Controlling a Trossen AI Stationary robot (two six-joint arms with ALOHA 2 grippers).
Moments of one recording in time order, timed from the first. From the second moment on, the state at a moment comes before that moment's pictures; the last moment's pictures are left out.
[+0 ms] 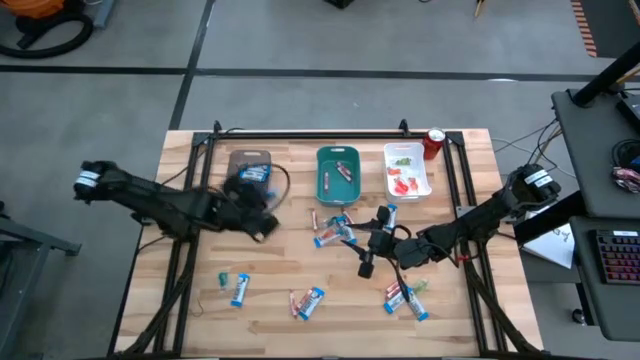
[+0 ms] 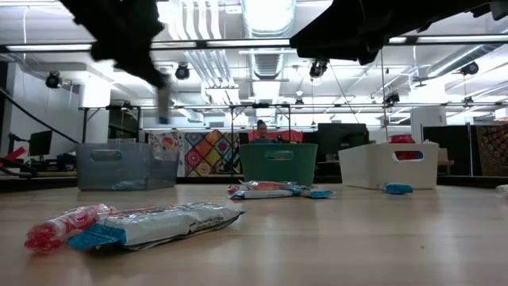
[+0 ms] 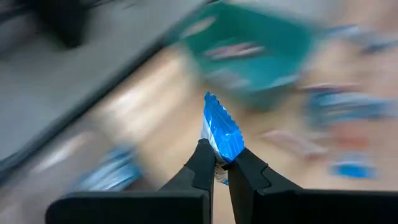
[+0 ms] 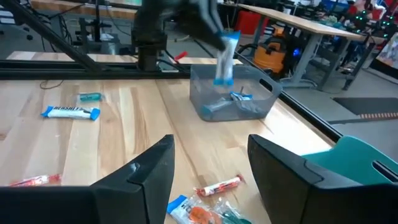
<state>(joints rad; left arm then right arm) -0.22 1.17 0.87 -0.70 -0.80 -0.66 0.43 1.51 0.70 0.55 0.77 0.05</state>
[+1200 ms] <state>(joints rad) 0.05 1.14 0.78 -0.84 -0.64 -0.70 0.43 1.36 0.70 0.28 0.72 0.56</state>
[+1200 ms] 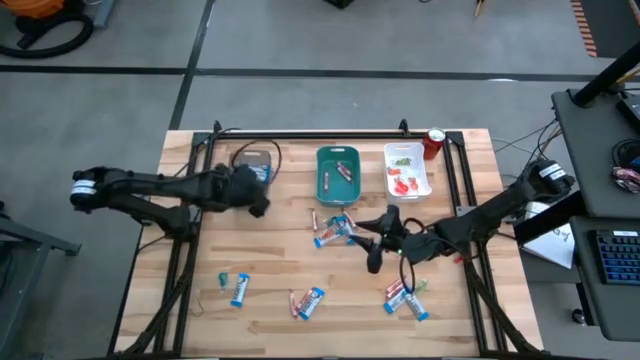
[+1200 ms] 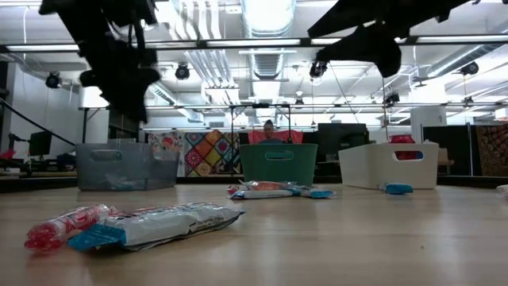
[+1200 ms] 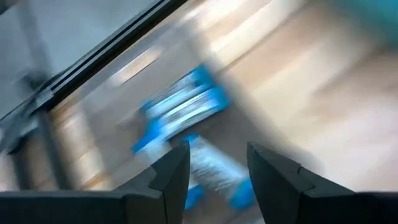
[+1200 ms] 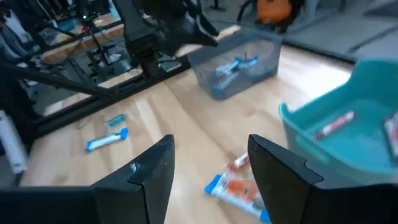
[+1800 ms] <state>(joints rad) -0.47 1.18 0.76 -0.18 -0.76 -0.41 0.40 1.51 1.01 -1.09 0.15 1.31</state>
